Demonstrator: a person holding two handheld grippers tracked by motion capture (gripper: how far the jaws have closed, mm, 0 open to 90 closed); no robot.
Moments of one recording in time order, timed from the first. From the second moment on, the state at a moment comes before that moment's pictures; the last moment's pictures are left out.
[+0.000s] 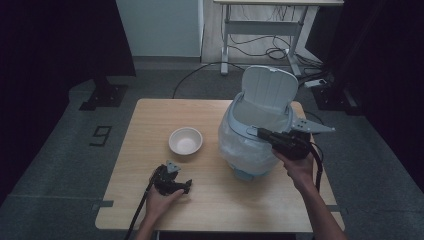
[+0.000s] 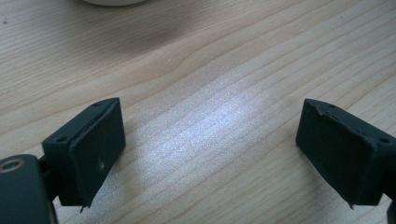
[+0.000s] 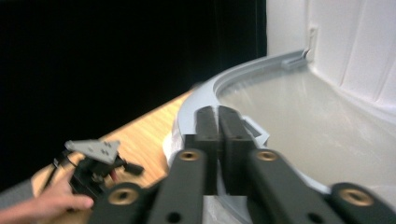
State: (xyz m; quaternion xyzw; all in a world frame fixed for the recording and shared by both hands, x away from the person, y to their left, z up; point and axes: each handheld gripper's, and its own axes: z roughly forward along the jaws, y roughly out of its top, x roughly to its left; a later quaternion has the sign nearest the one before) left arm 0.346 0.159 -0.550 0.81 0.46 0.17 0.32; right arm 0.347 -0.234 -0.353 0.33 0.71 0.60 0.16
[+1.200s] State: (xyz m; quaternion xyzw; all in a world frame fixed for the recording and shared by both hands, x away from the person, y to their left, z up) left arm 0.345 0.159 -0.550 0.81 0.46 0.18 0.32; right arm 0.305 -0.330 -0.504 0.44 0.70 0.53 0.19
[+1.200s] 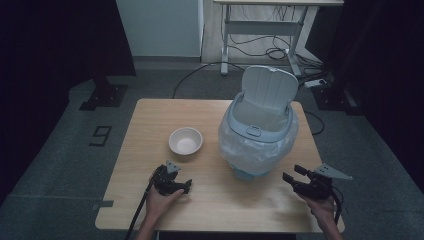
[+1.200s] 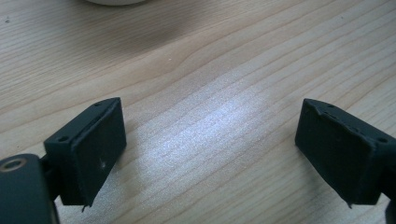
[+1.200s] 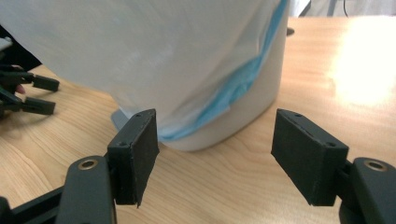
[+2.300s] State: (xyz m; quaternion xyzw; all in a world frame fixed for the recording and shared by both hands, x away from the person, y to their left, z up) left arm 0.344 0.163 -0.516 0.78 0.46 0.21 0.38; right arm 0.304 -0.333 -0.527 0.46 0.72 0.47 0.22
